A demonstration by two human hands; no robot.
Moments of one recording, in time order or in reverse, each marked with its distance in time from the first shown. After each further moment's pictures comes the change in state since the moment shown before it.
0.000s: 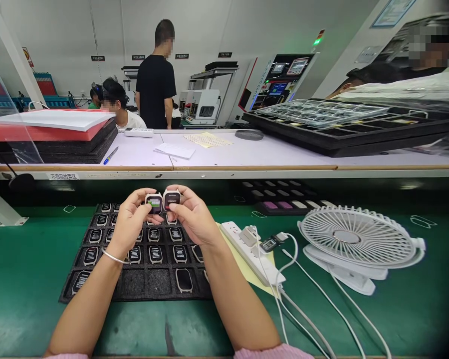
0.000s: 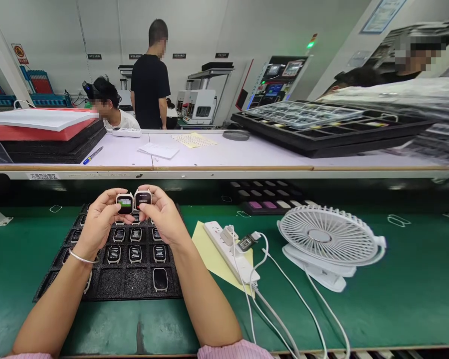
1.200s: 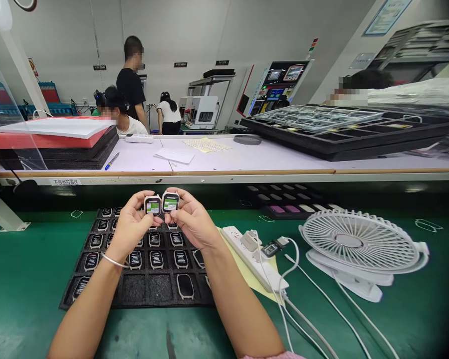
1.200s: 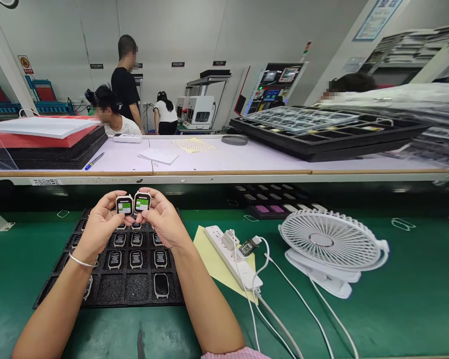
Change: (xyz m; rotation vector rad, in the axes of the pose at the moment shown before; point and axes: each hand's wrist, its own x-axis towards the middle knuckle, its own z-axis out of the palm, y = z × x) left_hand 0.000 0.000 -0.001 0.036 -0.024 0.060; right_hand 0.002 -0.001 -0.001 0.128 -0.053 0.038
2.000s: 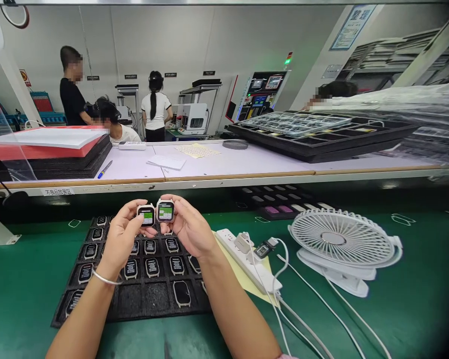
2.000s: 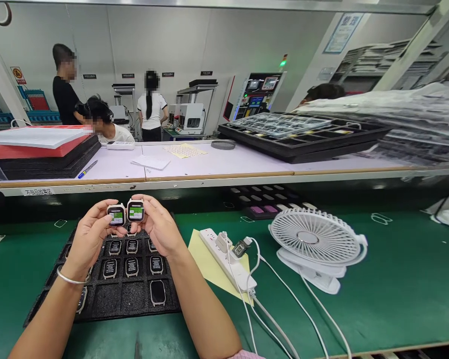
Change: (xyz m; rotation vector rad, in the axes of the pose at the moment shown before) left_hand -0.008 0.007 -0.001 -0.069 0.016 -0.009; right_hand -0.005 -0.008 0.005 0.072 -0.012 -0.022
